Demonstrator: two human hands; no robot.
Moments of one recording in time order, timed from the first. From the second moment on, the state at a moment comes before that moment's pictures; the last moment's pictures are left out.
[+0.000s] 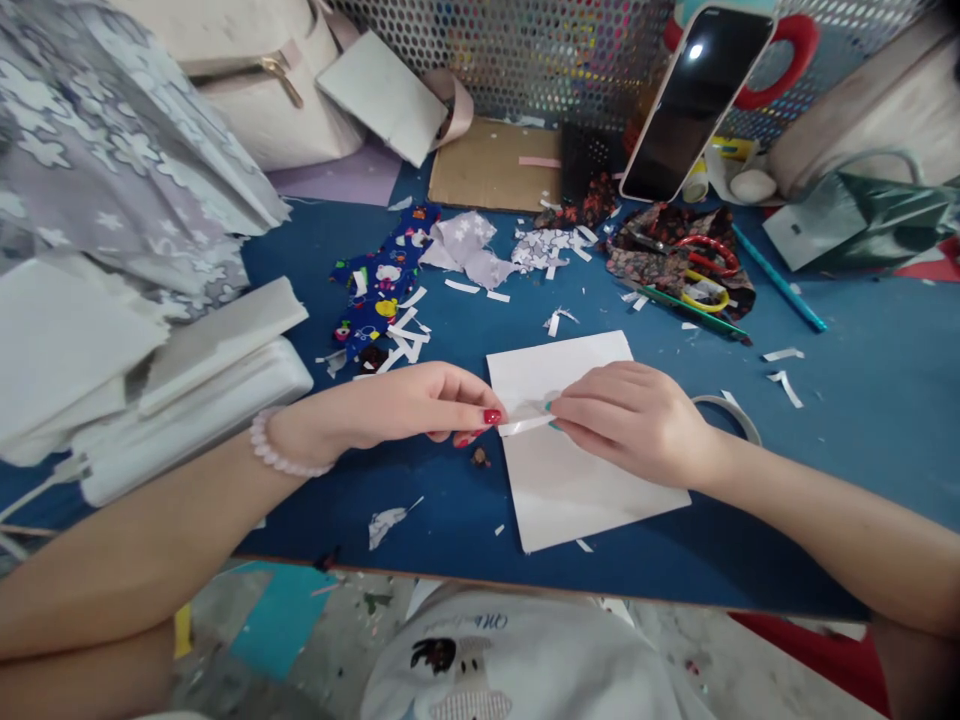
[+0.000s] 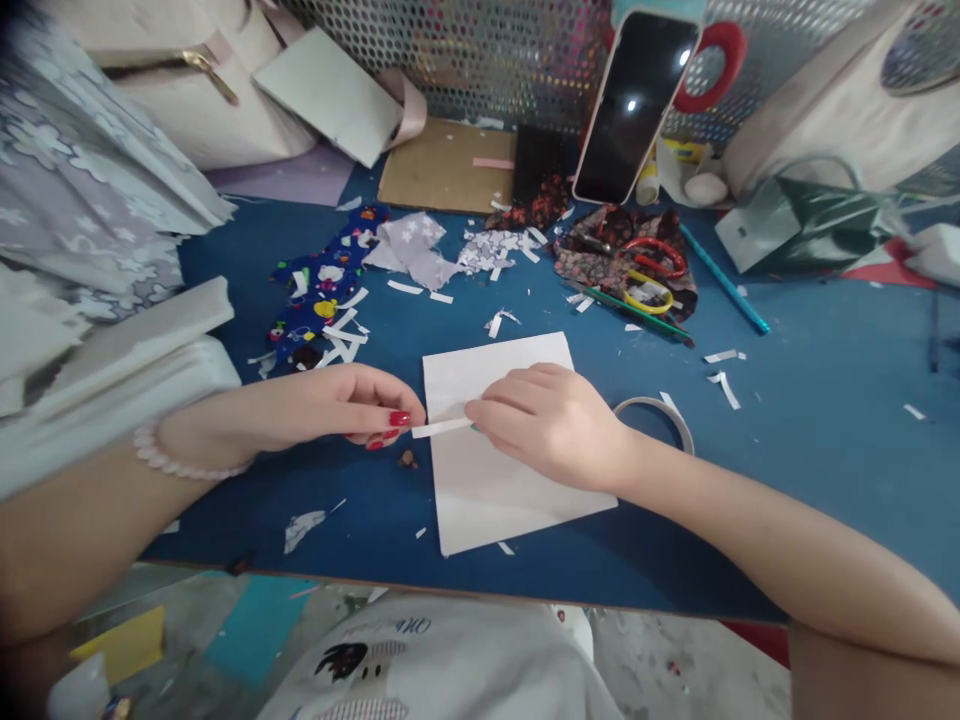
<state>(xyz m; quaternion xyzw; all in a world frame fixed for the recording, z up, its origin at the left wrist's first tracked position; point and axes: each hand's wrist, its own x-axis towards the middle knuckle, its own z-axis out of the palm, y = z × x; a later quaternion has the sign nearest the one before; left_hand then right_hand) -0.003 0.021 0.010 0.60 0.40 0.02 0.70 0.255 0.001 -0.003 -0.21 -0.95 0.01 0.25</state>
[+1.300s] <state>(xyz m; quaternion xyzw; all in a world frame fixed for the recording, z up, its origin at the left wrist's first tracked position) -0.022 0.023 0.003 0.69 0.41 -0.01 0.60 0.256 0.009 -0.007 -0.27 -0.90 0.28 0.22</state>
